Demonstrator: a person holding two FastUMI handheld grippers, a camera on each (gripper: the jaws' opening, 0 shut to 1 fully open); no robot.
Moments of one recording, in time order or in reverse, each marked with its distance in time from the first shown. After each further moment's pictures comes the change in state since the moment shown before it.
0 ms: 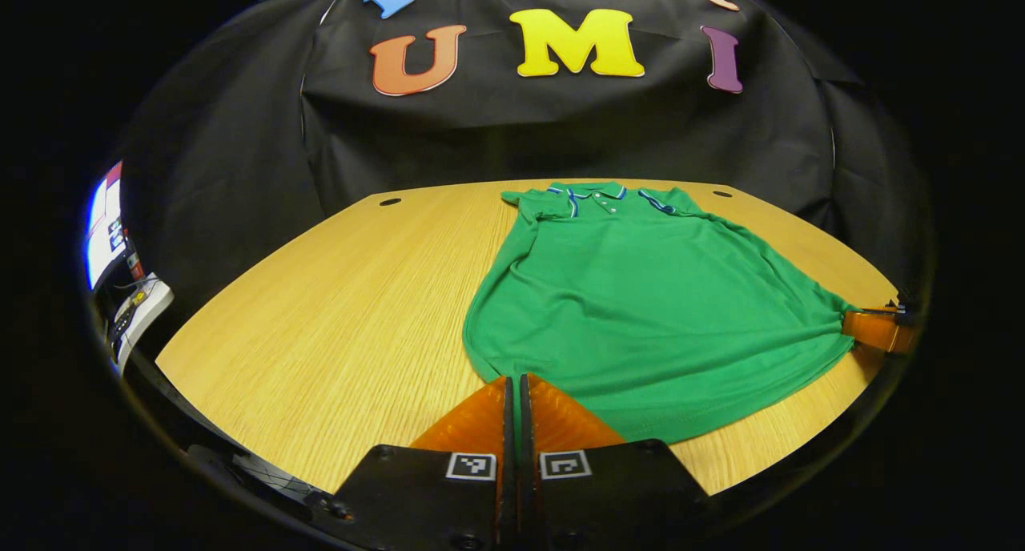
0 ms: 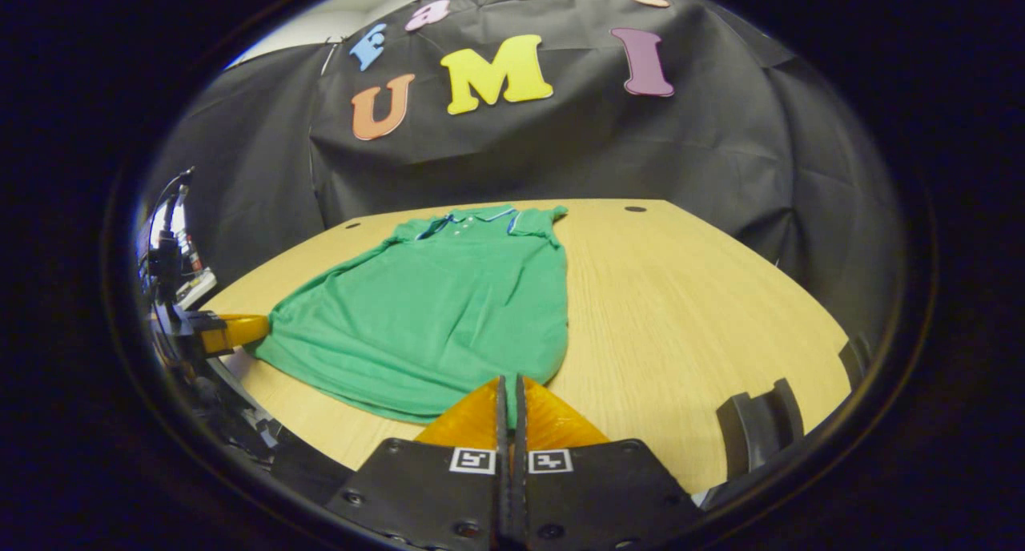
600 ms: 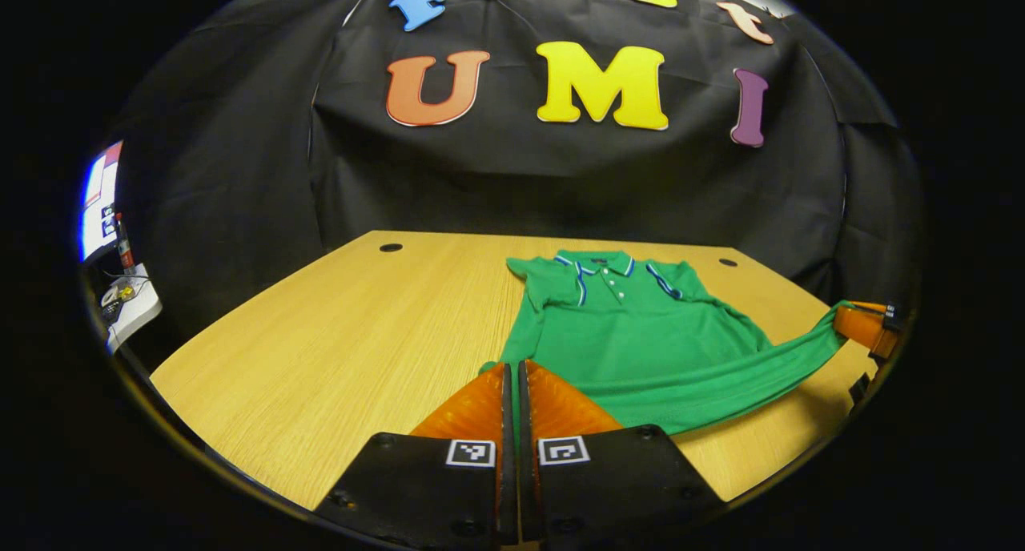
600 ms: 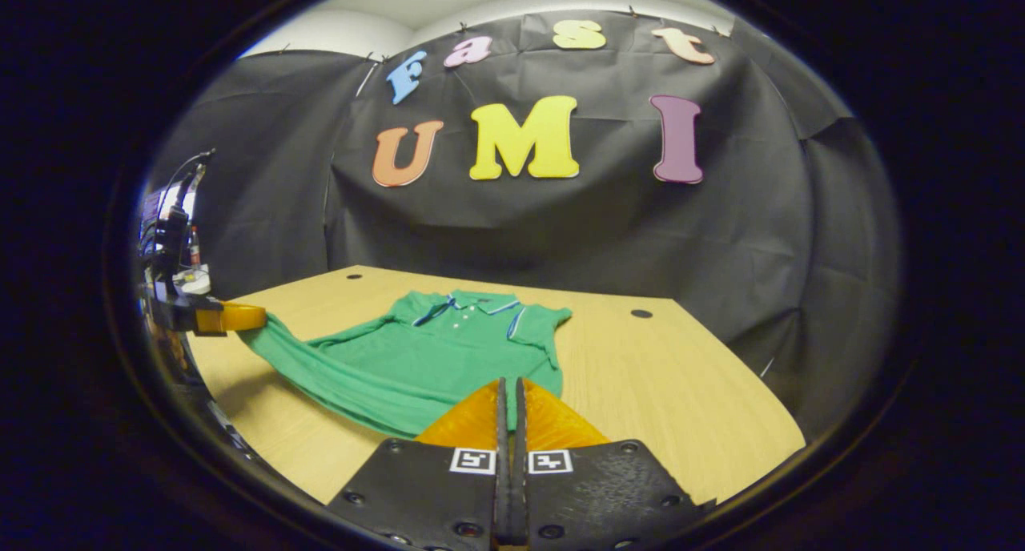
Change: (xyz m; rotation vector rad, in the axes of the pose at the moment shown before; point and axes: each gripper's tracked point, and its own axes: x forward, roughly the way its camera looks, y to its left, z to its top) left arm 0.024 0.016 0.122 -0.115 -0.202 -0.009; right arm 0.029 0.007 0.132 -0.125 -0.258 0.013
